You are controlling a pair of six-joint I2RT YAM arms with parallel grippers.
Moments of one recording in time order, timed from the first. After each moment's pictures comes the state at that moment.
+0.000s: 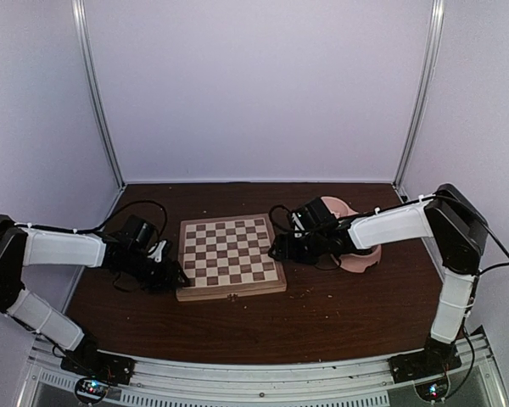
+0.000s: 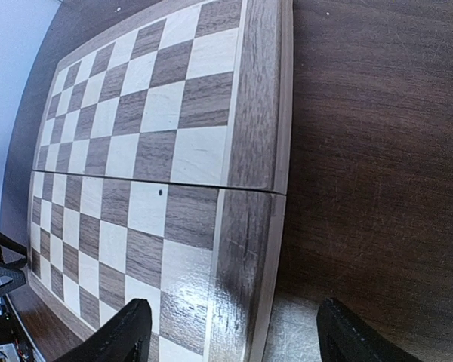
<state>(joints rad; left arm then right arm) -0.46 1.42 0.64 -0.29 0.39 -0.58 0.74 1.89 1.12 -0.05 -0.12 0.68</state>
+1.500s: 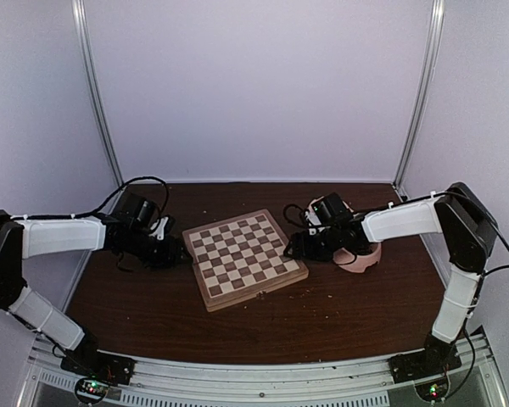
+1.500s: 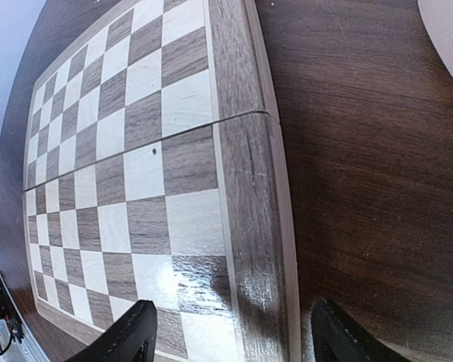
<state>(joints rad) -0.44 1.43 0.80 -0.35 0.33 -0.51 0.63 1.84 1.08 -0.12 -0.22 0.56</state>
